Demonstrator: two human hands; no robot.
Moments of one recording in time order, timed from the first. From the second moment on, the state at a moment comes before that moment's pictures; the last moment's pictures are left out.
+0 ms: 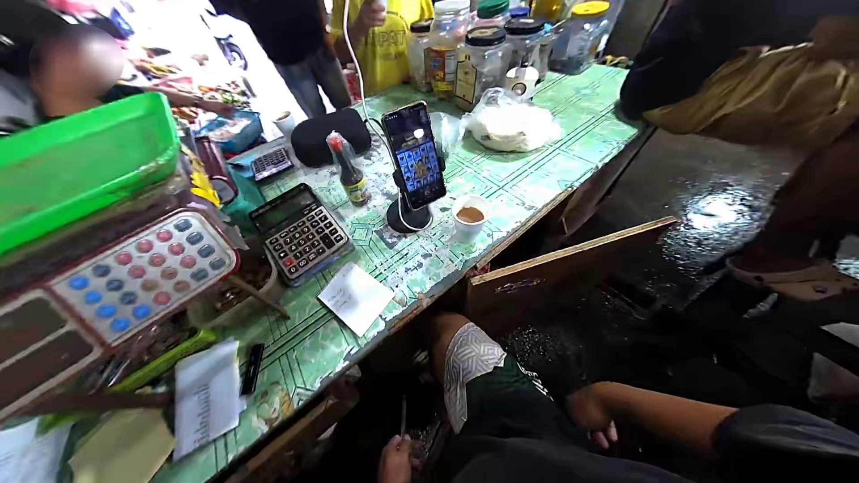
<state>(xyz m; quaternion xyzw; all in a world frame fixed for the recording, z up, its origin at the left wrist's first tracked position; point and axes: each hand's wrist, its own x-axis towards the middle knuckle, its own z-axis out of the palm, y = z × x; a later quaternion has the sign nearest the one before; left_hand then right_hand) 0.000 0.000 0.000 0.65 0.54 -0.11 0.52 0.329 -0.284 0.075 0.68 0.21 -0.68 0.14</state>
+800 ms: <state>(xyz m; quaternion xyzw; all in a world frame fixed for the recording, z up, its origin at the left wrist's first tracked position) 0.105 0.140 0.240 0.88 0.35 0.27 0.18 0.348 -0.157 0.348 0.71 0.64 -0.25 -0.16</state>
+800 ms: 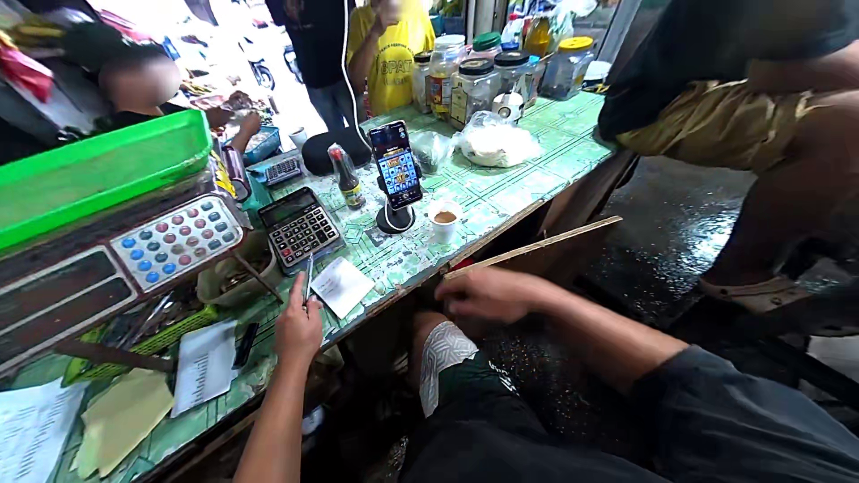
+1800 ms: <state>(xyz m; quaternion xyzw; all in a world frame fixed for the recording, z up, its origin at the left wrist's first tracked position) 0.055 0.175 0.268 0.90 0.42 -0.04 0.11 0.322 0.064 0.219 0.70 0.68 -0.07 -0.22</state>
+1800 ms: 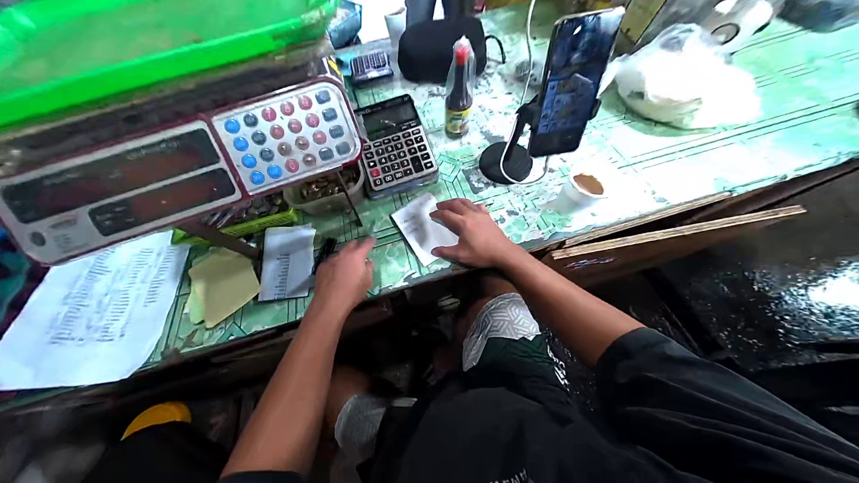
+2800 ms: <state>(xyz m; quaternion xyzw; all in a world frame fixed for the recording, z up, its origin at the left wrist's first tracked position) 0.093 0.155 0.214 0.90 0.35 0.21 0.11 0.331 0.065 0.224 0.73 0.54 -0.13 -0.40</state>
